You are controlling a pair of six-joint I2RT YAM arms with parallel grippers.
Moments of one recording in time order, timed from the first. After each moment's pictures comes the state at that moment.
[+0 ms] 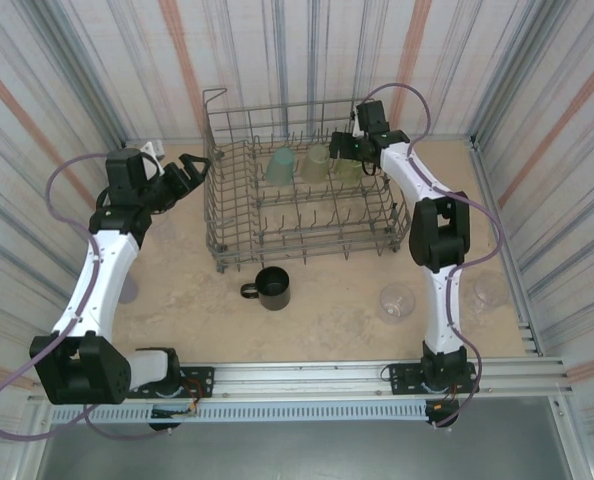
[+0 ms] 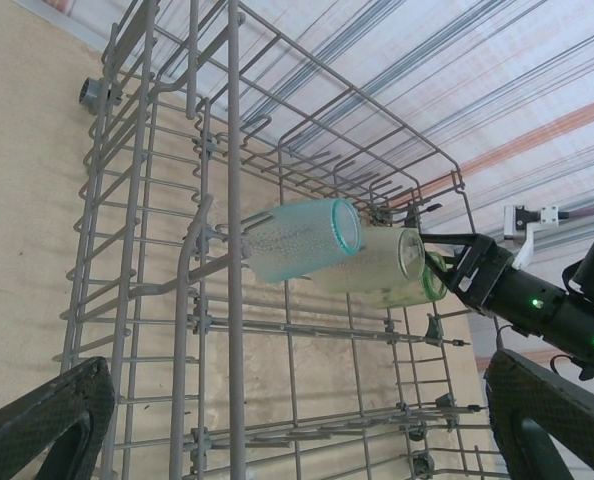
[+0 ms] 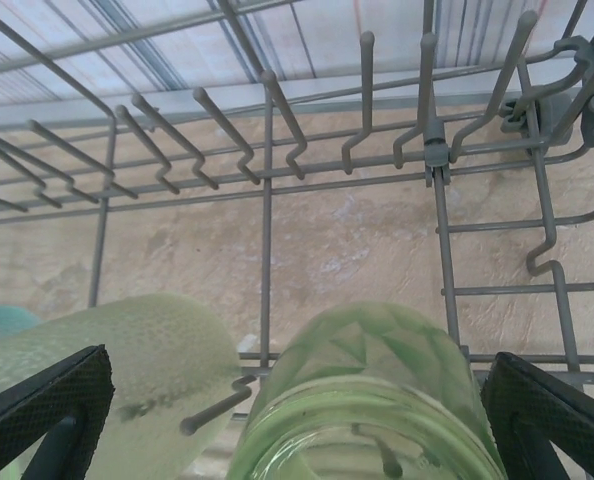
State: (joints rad) left arm -0.01 1.23 1.14 -0.37 0.42 -0.65; right arm 0.27 2.24 2.03 -0.56 -0.07 0.30
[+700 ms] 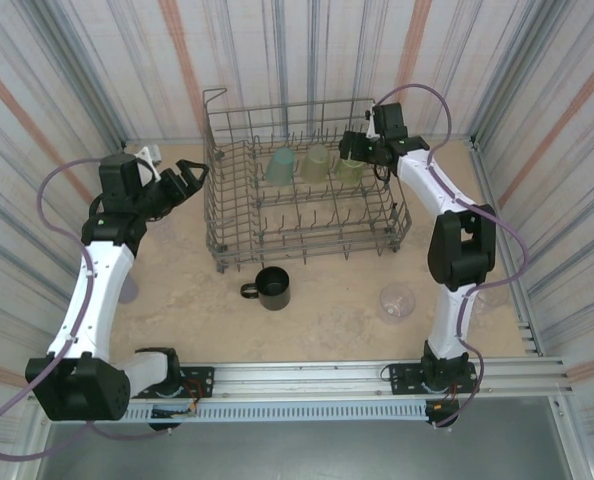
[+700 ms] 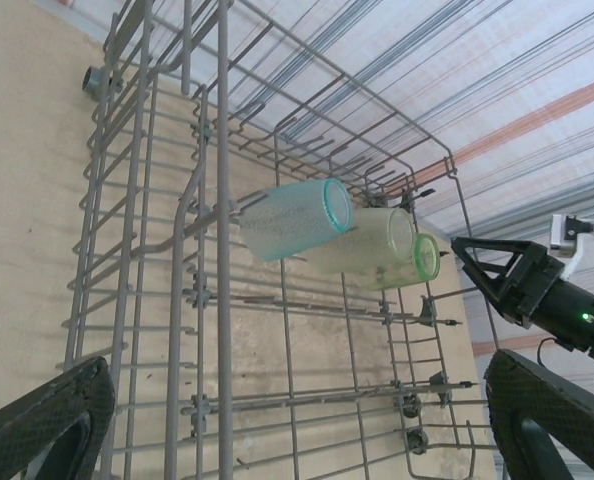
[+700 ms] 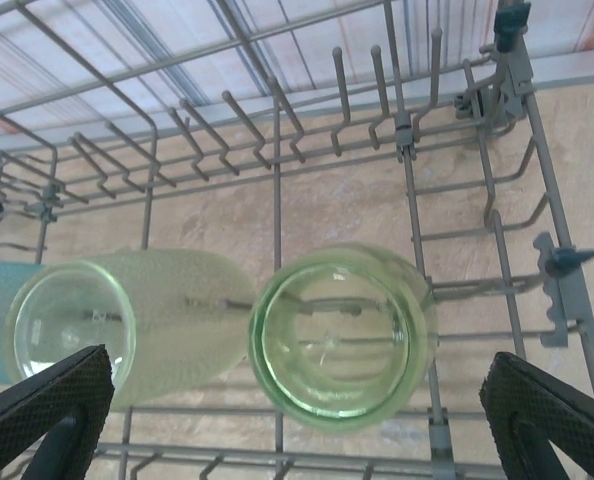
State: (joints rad) left arm -0.01 1.15 1.14 -0.47 0.42 -0.63; right arm 0.25 1.98 1.76 -0.49 -0.08 0.34
